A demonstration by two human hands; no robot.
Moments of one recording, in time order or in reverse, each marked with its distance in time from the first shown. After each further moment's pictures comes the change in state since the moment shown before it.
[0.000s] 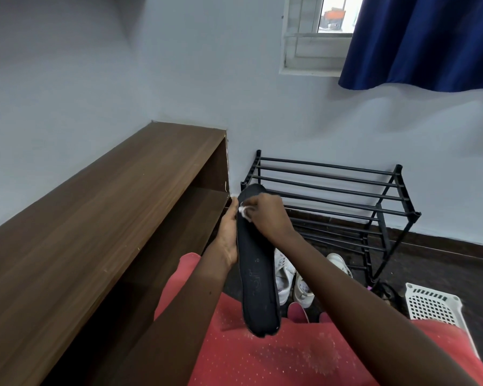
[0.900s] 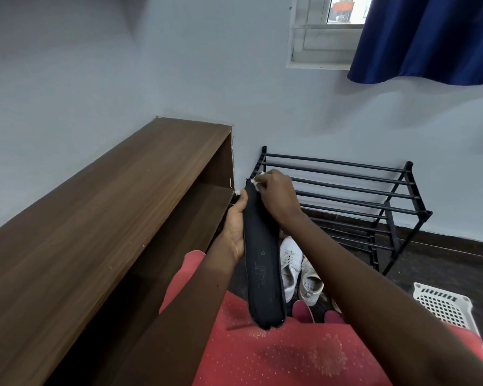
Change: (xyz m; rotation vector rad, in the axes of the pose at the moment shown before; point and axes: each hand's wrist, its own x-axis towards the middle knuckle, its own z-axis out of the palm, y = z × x) left_hand -0.009 0.010 0.017 -0.020 -0.065 0.028; right_hand 0.039 0.010 -0.002 -0.138 0.154 -0.074
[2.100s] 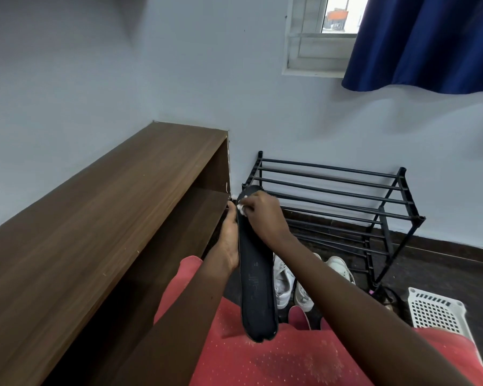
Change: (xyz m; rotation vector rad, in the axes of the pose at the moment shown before) left_hand -0.001 -0.007 -0.005 -0.020 0.145 -0.017; right_hand -0.025 -0.006 0.016 0.071 -0.050 -0.054
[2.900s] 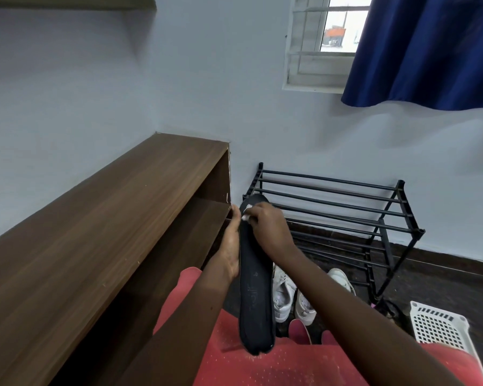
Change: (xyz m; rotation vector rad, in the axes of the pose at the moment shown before) left_hand -0.004 0.007 0.005 0.106 -0.012 0.072; right_hand -0.003 0.002 -0.005 -0.037 0.078 -0.068
